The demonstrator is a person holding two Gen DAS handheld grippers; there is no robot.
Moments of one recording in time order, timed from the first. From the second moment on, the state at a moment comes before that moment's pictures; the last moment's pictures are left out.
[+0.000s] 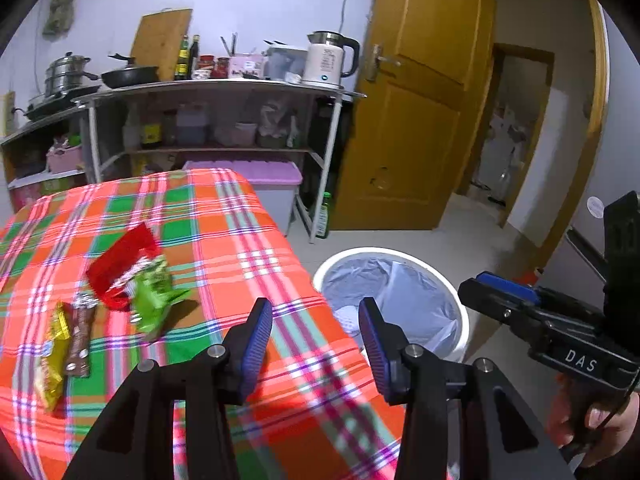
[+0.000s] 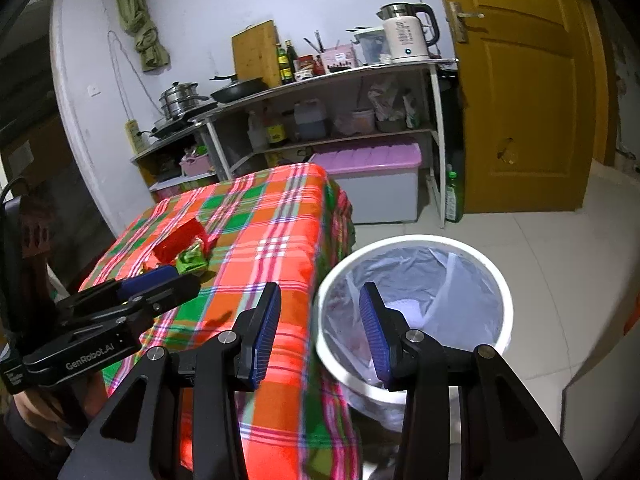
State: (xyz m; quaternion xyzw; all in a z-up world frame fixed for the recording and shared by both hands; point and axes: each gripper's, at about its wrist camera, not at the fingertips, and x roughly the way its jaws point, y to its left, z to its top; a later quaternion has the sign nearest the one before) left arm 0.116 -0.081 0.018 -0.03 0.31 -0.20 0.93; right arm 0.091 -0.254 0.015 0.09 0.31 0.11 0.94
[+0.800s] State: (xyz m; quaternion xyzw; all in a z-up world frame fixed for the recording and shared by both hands) left arm 0.074 0.017 0.020 -0.05 0.30 -0.11 0.95; right arm 0.083 -0.180 0.020 0.06 0.32 0.20 0.92
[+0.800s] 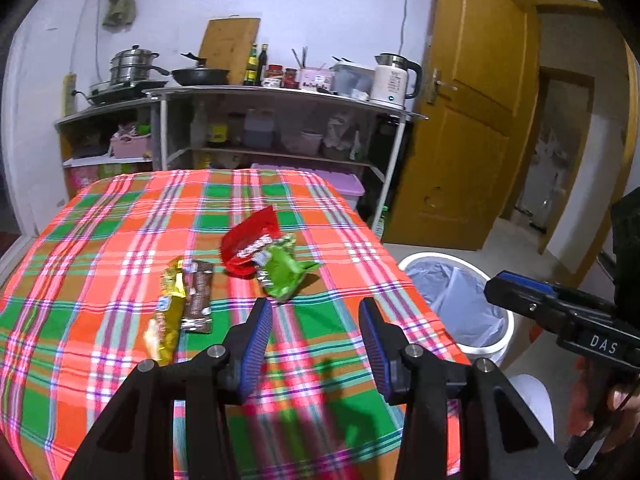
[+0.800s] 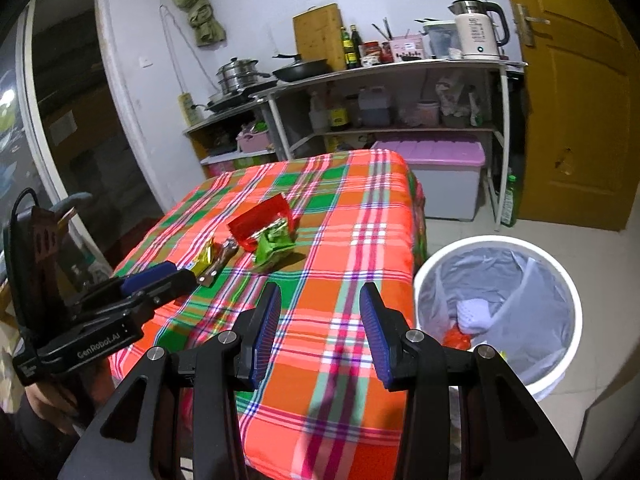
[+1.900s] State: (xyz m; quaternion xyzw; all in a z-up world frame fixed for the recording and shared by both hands) left arm 0.134 0.119 -0.038 -0.08 0.36 0.00 0.93; right arm 0.152 -0.102 -0.002 0.01 0.35 0.26 0.90
